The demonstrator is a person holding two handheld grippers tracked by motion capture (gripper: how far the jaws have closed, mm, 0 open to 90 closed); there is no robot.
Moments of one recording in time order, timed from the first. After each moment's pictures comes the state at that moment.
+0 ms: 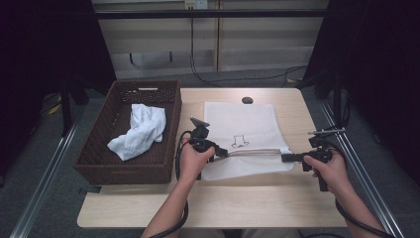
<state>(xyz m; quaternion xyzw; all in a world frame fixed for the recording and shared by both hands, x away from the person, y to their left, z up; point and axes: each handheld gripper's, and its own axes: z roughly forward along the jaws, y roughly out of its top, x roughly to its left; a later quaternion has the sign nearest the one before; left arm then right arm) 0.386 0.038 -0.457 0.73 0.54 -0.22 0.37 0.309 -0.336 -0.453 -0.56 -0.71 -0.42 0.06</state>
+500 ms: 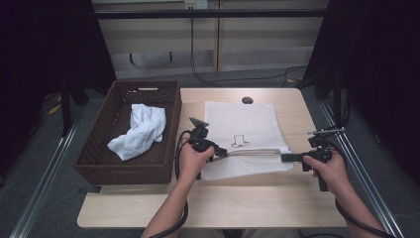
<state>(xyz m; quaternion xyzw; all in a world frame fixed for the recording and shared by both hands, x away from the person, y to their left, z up) 0.386 0.039 -0.456 0.73 0.54 -0.22 0.37 0.309 -0.335 -0.451 -0.56 -0.71 -0.42 0.06</state>
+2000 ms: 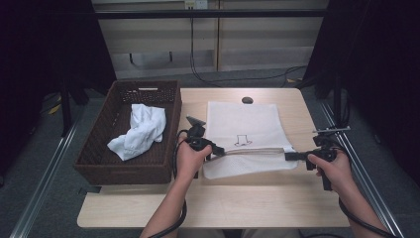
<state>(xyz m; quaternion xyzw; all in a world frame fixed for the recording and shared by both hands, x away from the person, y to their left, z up) 0.390 0.047 -0.454 0.72 0.55 -0.22 0.37 0.308 -0.345 -0.448 -0.56 -0.71 -0.43 0.06</state>
